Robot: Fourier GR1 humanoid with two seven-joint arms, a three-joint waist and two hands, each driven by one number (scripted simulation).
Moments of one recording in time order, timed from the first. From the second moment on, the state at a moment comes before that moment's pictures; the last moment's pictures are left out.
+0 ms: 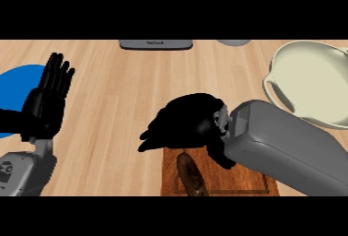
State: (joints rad) left arm -0.26 0.37 -0.08 -1.54 0.32 0.26 -0.01; right arm -1.04 -0.41 0.78 -1.54 0.33 0.90 -0.05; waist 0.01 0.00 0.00
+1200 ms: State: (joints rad) left arm -0.28 0.31 0.00 -1.50 0.25 0.19 0.00; right arm -0.73 -0.28 0.85 -1.63 0.70 0.96 -0.02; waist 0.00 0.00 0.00
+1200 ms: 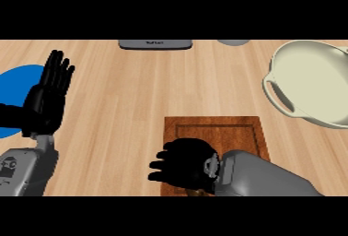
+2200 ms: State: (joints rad) left arm -0.28 0.26 0.04 -1.51 0.21 0.15 0.02; right arm -0.59 -0.21 0.91 -1.42 1.05 0.78 -0.20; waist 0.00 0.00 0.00
